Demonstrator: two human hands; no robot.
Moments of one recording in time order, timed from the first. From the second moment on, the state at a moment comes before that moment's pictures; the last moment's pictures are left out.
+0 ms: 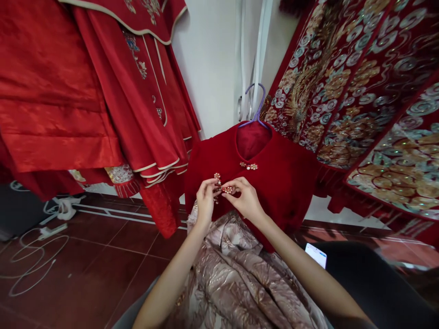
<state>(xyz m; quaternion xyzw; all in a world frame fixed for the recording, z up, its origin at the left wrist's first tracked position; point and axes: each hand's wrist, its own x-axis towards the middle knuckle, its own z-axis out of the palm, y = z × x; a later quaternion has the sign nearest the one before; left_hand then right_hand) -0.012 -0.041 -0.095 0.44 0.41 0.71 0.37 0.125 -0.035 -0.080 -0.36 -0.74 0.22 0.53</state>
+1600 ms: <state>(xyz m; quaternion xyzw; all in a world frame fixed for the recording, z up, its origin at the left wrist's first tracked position) -0.024 -0.039 -0.115 0.56 0.44 0.66 0.25 0.132 -0.037 -0.104 -0.36 -0.70 0.24 0.57</state>
